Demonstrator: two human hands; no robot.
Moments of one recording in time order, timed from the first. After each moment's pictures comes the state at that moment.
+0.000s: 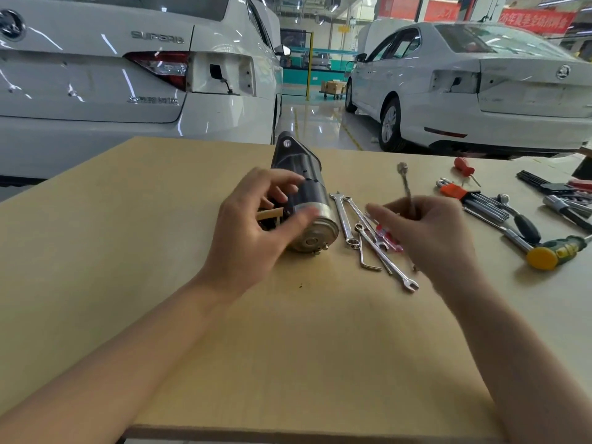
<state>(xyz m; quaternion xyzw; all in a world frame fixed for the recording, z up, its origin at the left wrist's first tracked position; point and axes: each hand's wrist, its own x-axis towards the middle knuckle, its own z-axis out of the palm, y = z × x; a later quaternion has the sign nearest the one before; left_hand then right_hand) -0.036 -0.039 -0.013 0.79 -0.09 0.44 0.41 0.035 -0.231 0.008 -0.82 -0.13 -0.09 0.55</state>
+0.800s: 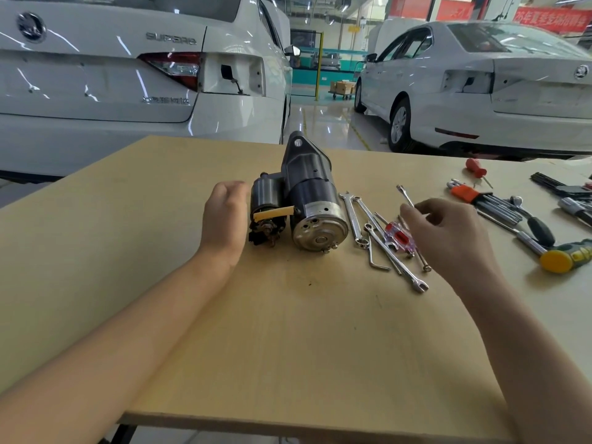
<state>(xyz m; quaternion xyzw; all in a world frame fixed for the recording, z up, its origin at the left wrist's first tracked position) -0.009 0.000 -0.024 0.67 0.19 0.34 0.63 0.046 -0.238 0.003 -0.89 -0.12 -0.16 0.41</state>
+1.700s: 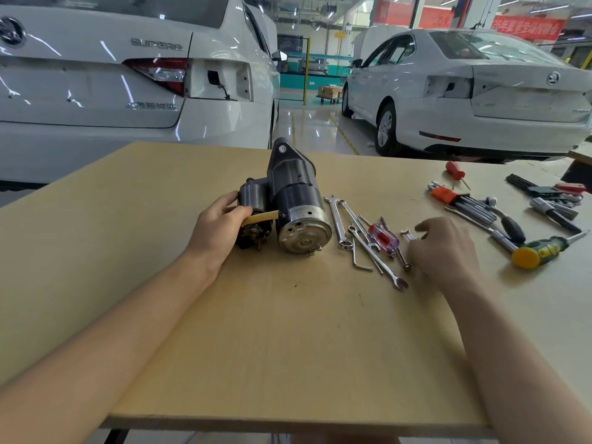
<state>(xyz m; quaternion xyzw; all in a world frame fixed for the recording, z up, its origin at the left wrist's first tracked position) -0.006 0.008 -0.033 0.67 0.19 0.24 0.68 0.078 -0.264 -0.016 -0.96 -0.02 -0.13 0.26</state>
